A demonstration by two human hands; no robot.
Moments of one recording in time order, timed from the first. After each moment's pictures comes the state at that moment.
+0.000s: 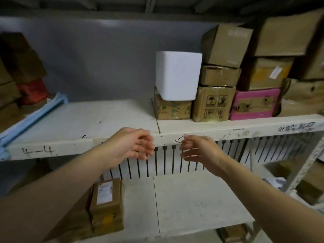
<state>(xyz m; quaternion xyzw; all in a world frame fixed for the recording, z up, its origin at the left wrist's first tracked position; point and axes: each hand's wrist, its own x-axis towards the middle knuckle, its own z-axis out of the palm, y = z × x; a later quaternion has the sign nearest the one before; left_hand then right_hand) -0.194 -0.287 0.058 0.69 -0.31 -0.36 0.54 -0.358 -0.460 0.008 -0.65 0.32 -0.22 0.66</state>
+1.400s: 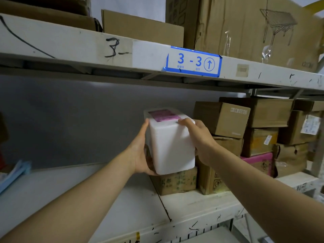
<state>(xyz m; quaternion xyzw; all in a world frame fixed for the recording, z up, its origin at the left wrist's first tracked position) -0.070 -0.431 0.174 0.51 -0.20 -0.55 0.63 -0.221 -0.510 0.197 -0.66 0.36 -0.44 0.50</state>
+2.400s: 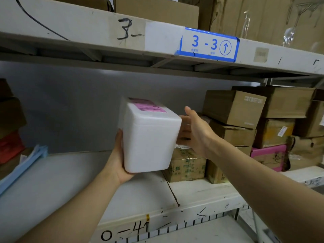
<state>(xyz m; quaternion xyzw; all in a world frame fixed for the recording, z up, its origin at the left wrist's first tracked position) -0.011 -0.399 0.097 0.31 -0.24 -0.51 0.77 -0.200 -0.491 0.187 -0.65 0.30 -0.36 0.60</state>
